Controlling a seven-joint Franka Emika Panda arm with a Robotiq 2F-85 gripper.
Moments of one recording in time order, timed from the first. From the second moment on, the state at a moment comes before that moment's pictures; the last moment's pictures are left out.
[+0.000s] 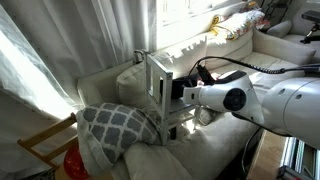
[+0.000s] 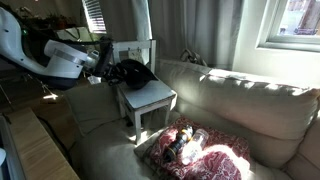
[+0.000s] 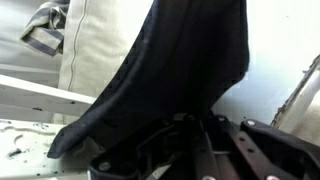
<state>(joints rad) 1.64 1.28 -1.02 -2.48 -0.17 3.51 -0.26</state>
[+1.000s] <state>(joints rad) 1.43 1.13 -0.90 -2.49 -0.31 3.77 -0.49</state>
